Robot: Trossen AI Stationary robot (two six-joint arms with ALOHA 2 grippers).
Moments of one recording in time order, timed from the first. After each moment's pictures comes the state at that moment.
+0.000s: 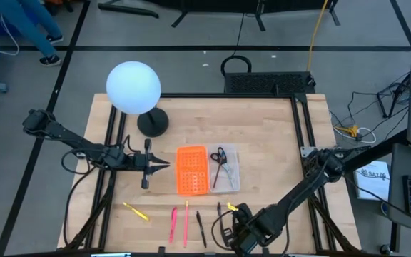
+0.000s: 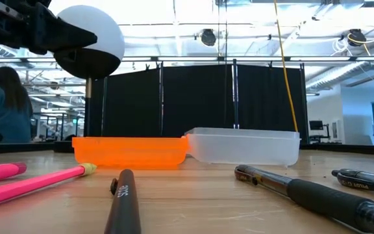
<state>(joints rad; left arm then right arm) -0.39 0.81 0.19 0.54 -0.37 0.11 0.71 2.02 1.64 -0.90 0.10 1.94</state>
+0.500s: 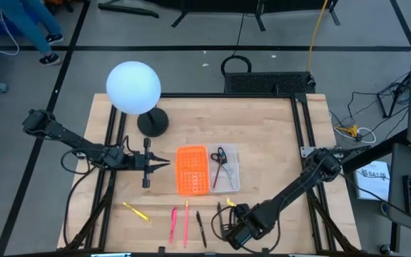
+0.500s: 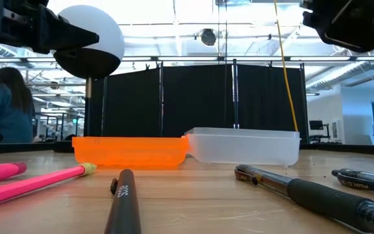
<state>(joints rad) -0.39 0.81 0.19 0.56 -0.41 0.21 0.67 2.02 1.50 -0.73 -0.11 2.10</state>
